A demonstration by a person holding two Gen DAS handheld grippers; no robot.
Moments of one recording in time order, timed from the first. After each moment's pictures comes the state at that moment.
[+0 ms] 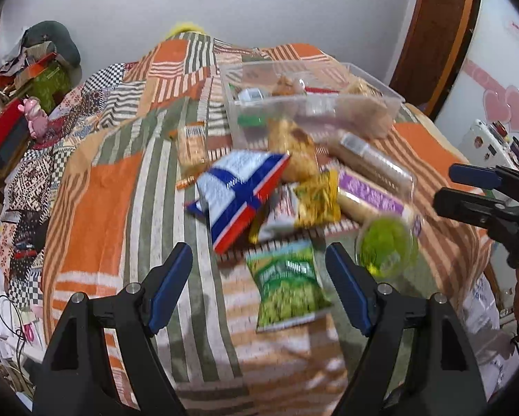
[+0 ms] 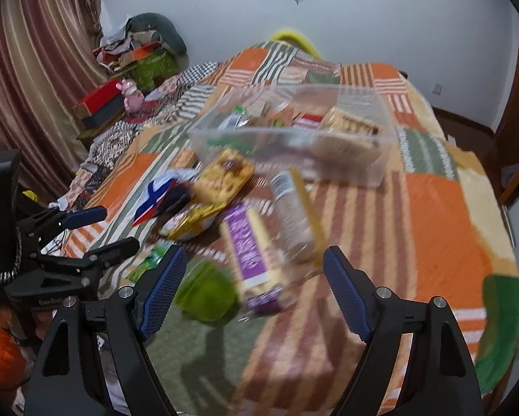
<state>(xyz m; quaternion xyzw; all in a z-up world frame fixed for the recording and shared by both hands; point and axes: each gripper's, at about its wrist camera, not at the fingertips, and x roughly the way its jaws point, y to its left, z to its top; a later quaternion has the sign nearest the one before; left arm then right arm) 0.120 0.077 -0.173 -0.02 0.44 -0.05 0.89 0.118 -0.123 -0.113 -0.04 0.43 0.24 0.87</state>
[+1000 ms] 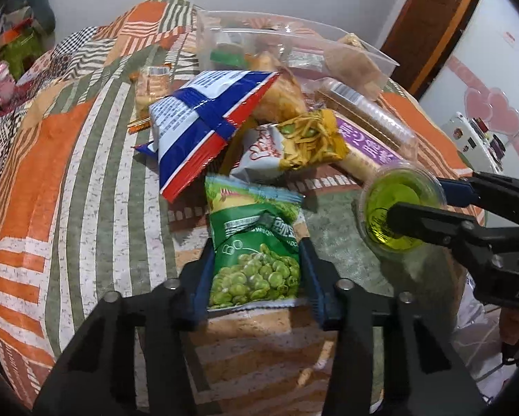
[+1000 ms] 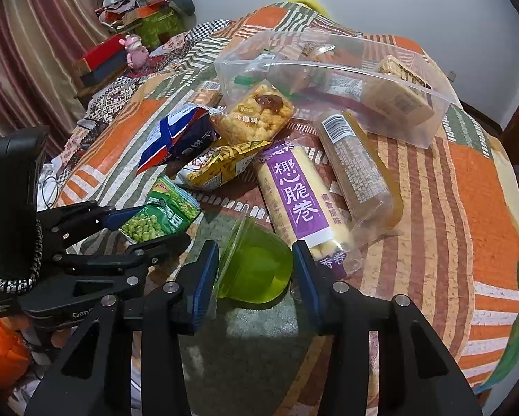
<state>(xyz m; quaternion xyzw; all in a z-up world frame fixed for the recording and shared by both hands) 0.125 0.072 -0.230 -0.08 0.48 -0.11 0.87 0.107 -0.082 -0.152 -0.09 0.48 0.24 0.84</state>
